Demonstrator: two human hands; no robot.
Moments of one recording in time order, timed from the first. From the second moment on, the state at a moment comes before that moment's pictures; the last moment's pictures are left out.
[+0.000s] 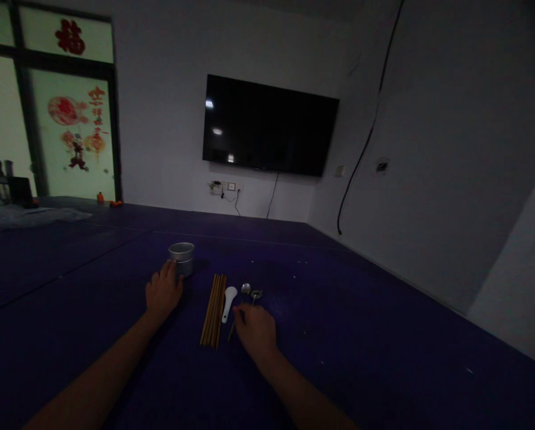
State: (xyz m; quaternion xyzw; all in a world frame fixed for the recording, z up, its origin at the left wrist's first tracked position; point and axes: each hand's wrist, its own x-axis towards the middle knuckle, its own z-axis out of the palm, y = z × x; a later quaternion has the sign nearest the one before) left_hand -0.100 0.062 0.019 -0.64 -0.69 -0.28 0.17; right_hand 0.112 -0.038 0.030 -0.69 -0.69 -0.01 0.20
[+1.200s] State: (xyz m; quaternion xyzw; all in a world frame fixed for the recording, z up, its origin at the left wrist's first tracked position) left_hand -0.080 0.056 0.016 -0.76 -0.38 -0.48 0.22; right_hand 0.117 -0.032 0.026 -0.63 -0.68 -0.07 0.37
